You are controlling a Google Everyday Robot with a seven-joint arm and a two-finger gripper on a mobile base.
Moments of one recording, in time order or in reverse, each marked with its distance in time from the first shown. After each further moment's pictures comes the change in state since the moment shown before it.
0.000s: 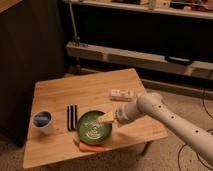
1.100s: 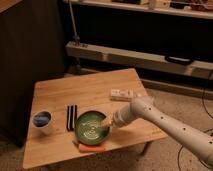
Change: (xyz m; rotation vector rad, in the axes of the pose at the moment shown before) arm 0.004 0.036 0.039 -0.071 -0.025 0.056
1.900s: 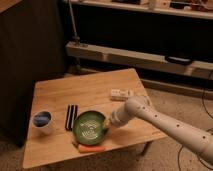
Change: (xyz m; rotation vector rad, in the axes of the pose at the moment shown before) arm 0.003 -0.001 0.019 -0.054 -0.033 0.050
